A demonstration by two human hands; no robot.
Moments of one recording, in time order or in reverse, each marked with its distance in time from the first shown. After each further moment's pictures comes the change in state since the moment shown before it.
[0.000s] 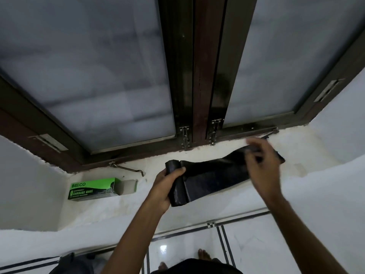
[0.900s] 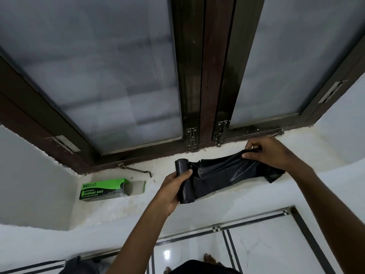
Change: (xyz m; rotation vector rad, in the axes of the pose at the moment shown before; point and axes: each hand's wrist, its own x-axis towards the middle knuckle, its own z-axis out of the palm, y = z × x) left_hand -0.007 -0.001 -0.010 0.037 -0.106 -0.024; right_hand 0.078 0.013 -0.023 -0.423 -0.708 -0.068
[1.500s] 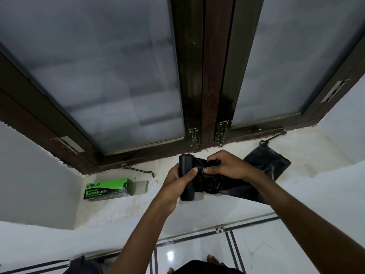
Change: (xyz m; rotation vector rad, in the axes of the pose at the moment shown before) left_hand -0.007 0.007 0.009 0.243 -0.019 0.270; right_hand 0.015 -0.075 0.081 0.461 -0.343 -0.072
